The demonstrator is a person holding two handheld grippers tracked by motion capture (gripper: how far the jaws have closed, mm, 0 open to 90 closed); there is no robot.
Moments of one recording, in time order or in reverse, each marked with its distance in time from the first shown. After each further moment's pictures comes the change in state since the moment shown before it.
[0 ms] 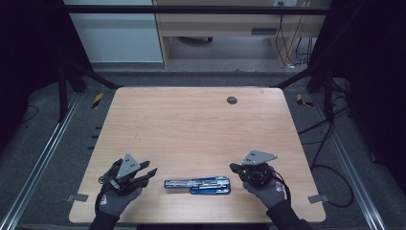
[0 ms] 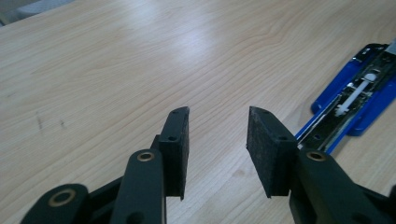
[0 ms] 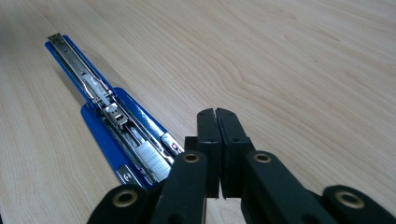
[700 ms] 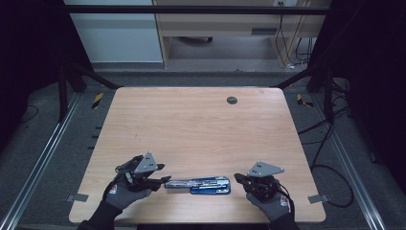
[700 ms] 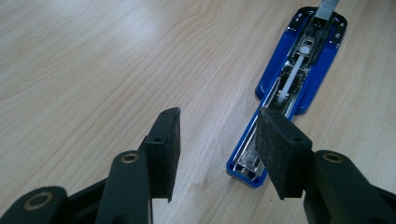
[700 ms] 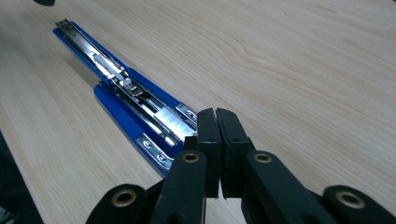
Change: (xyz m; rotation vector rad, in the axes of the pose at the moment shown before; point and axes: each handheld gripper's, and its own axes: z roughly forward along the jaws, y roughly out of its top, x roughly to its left) left arm -0.013 0.025 0.023 0.140 -0.221 0.192; right arm 0.017 -0.024 -0.015 0.005 -0.023 0.060
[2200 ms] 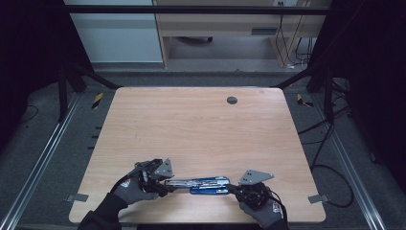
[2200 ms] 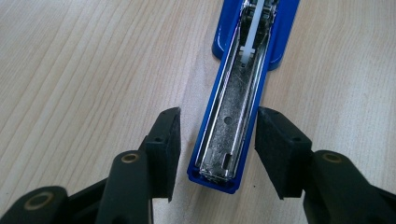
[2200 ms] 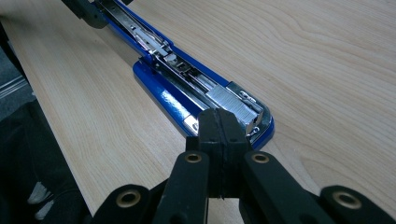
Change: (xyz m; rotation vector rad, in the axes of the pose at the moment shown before) left arm -0.005 0.006 0.040 0.213 -0.167 0.176; right arm 0.022 -0.012 0.016 0.058 0.098 0.006
